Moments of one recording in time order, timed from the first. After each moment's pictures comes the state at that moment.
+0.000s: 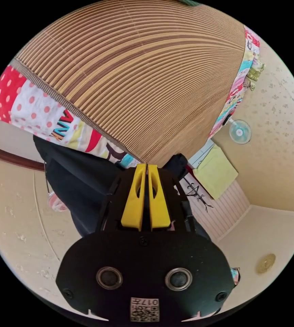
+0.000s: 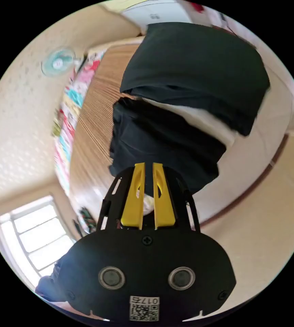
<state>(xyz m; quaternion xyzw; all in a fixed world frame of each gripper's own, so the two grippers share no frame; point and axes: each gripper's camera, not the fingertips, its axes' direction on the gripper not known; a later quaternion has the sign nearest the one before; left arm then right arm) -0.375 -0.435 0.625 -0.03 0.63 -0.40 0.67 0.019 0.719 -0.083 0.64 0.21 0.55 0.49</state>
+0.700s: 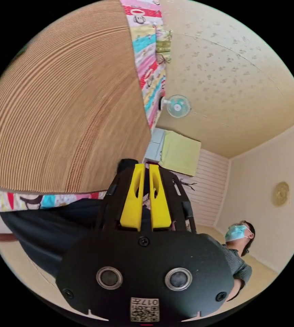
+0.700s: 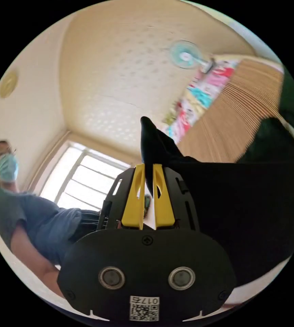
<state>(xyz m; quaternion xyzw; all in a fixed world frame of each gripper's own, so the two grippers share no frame) -0.346 -0.571 0.564 0.23 0.70 -0.22 0.64 -0.001 0.509 0.015 0.74 0.23 0.05 0.63</state>
